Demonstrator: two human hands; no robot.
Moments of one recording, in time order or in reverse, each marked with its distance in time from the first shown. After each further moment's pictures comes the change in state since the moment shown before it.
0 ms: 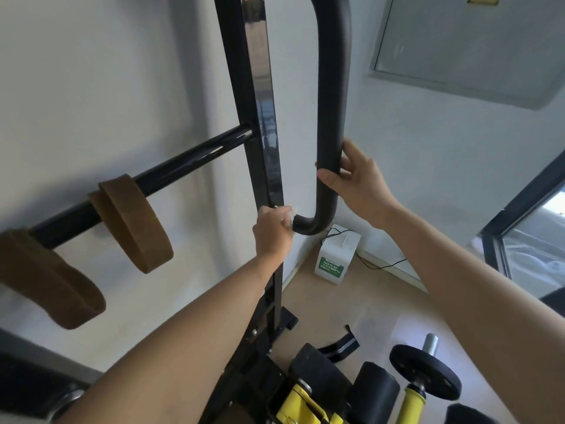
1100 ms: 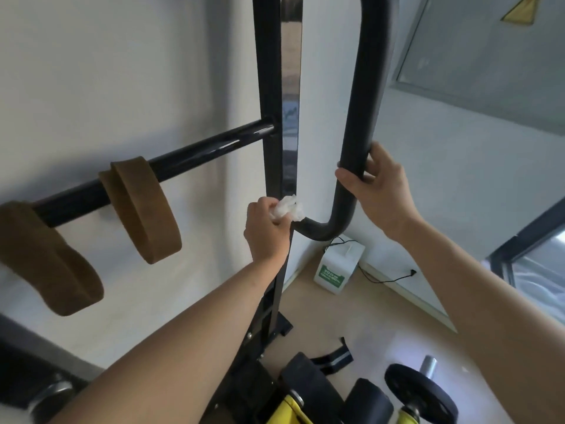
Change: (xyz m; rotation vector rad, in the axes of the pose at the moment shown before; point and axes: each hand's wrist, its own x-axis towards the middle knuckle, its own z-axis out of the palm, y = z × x) left_hand -0.003 -0.017 -0.011 -0.288 0.294 -0.153; right_hand -0.002 -0.008 0.011 -0.046 0.121 -0.014
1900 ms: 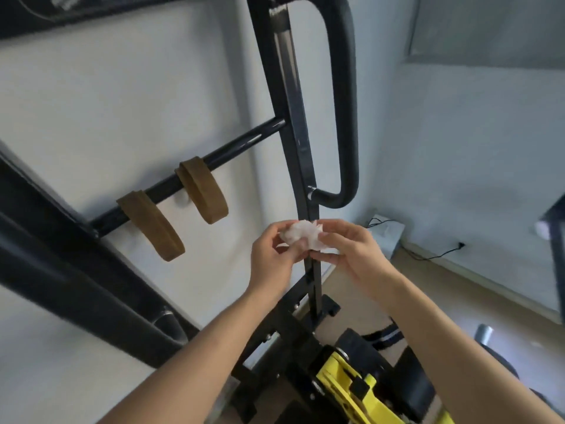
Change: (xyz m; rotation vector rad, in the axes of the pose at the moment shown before) left_hand -0.130 0.029 -0.136 -0.372 -0.340 -0.132; right_hand -0.168 -0.004 0.037 0.668 -0.254 0.435
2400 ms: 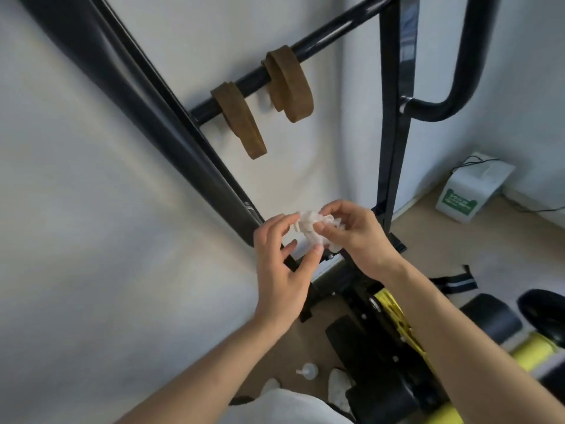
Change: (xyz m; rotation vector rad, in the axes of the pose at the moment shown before) left_hand -0.171 -0.038 -0.092 0.309 0.259 0.212; right_hand -0.062 0.103 0.087 -0.082 -0.335 -0.059
